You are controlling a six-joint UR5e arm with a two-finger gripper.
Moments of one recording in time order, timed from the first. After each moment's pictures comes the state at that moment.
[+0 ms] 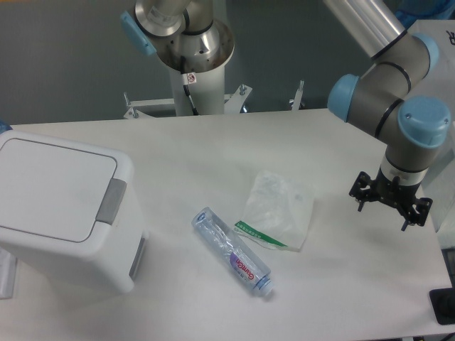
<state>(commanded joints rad) 2.79 -2.14 -1.40 -1.00 1.51 1.35</state>
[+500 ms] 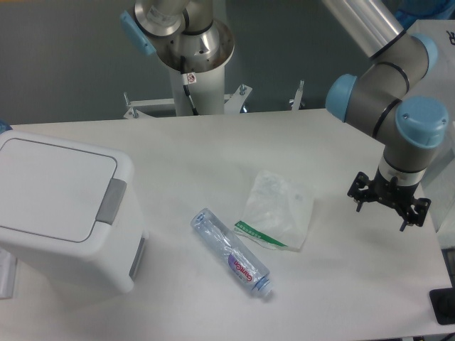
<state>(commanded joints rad) 2.79 -2.14 -1.41 -0.99 1.49 1.35</state>
